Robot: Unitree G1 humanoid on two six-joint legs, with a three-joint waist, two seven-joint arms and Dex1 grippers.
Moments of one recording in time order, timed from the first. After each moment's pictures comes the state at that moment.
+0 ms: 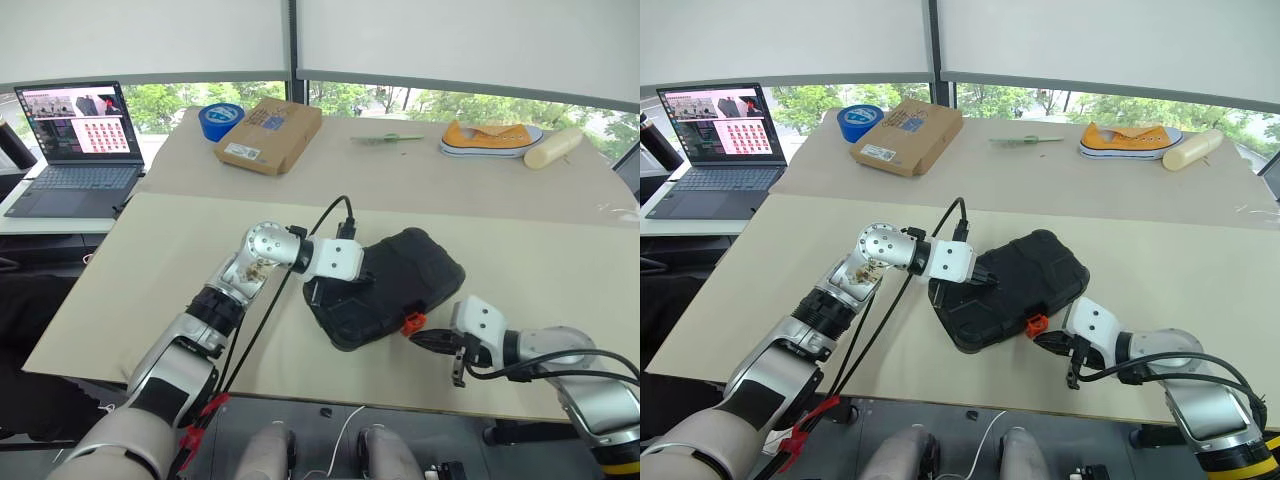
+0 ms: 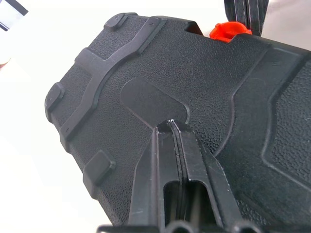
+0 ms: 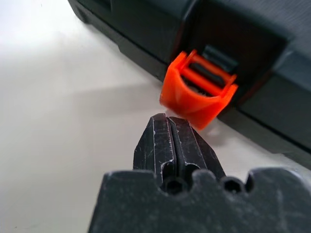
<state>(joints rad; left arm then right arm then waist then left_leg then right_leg) -0.88 0.30 -0.44 0.48 0.08 -0.25 -1.20 0.00 -0.81 0.03 -0.29 0.22 0.33 0.97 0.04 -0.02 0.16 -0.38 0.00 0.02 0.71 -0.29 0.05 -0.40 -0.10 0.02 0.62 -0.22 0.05</state>
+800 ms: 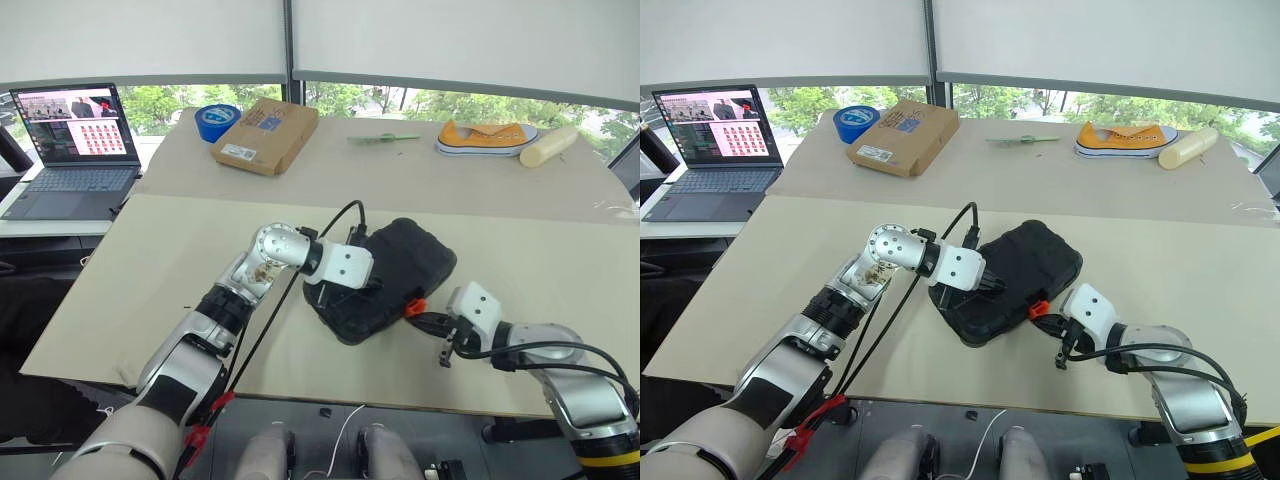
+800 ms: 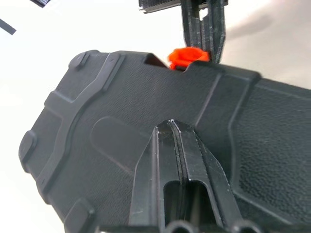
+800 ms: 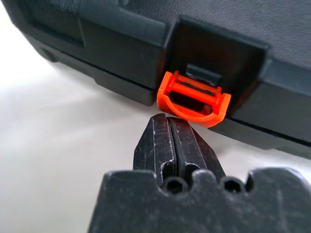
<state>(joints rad) -0.90 0.25 -0.44 0.52 0.13 -0.33 -1.21 -0.03 -0.72 -0.01 -0.29 0.21 0.36 0.88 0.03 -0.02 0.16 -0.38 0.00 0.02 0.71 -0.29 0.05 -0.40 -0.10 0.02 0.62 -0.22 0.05</state>
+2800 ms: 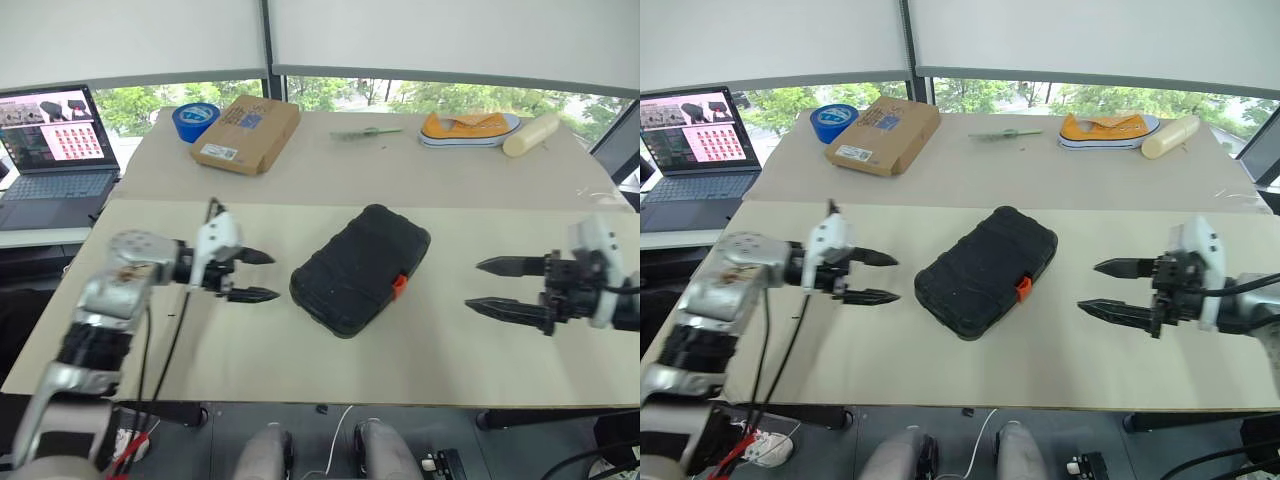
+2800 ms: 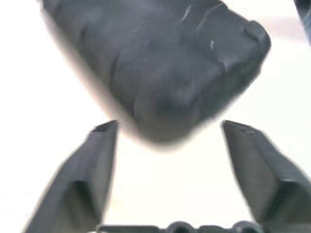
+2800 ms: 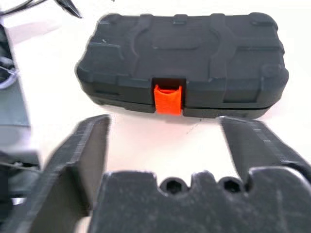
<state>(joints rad) -0.49 0.85 0.01 0.00 -0.38 0.56 -1.38 -0.14 -1.08 -0.37 -0.14 0.69 0.65 1.31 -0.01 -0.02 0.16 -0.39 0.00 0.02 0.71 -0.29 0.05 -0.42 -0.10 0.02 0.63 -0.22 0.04</state>
